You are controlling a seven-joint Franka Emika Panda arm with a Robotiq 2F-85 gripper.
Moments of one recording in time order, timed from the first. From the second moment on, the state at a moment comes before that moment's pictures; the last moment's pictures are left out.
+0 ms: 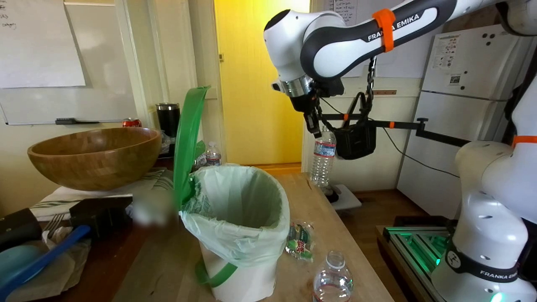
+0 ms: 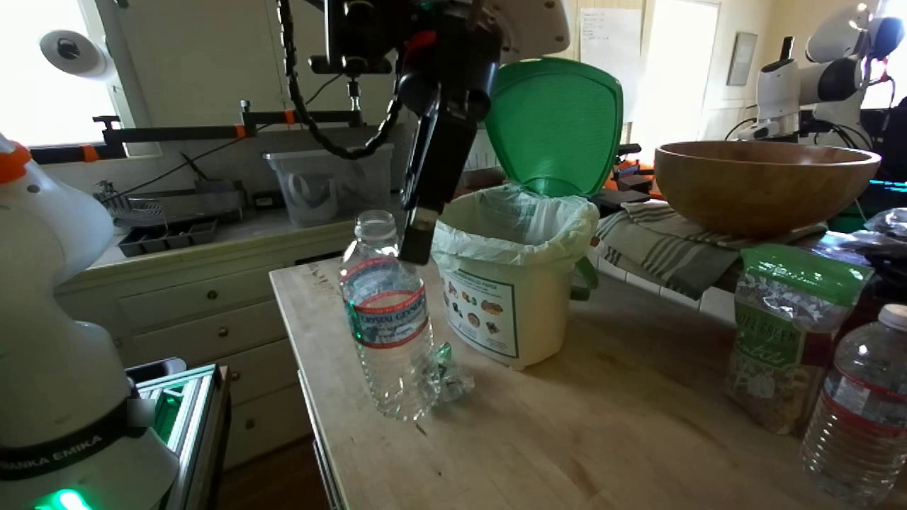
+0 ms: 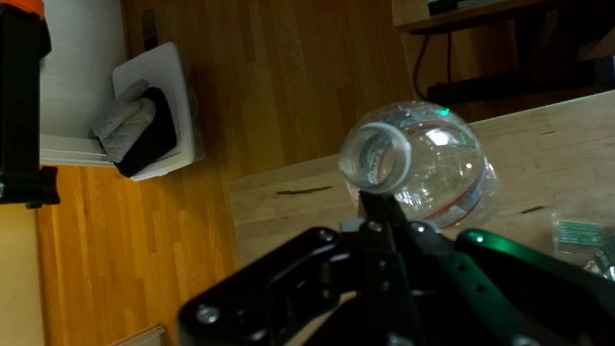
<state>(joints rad) -0.16 -0.23 -0.16 -2.12 -0.53 1.61 -0.08</state>
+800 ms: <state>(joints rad) -0.22 -0.11 -0.21 -2.12 -0.53 1.69 0.07</state>
